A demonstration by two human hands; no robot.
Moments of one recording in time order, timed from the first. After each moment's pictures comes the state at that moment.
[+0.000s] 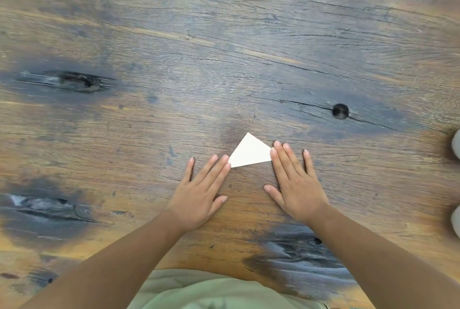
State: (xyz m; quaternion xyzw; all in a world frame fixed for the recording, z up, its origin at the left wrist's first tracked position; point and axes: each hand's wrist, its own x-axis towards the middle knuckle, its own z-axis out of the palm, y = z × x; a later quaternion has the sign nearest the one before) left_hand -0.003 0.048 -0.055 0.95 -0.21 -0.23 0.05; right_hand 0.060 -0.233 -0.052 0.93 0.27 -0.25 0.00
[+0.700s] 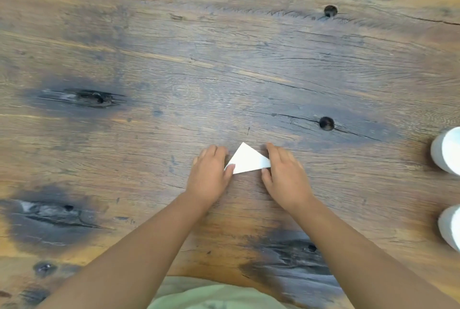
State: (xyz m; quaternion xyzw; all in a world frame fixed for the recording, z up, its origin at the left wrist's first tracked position) left_hand 0.071 0.002 -0.011 0.95 0.05 -0.19 0.24; right_hand 0.094 -0.196 -0.005 0.95 0.12 -0.22 -0.17
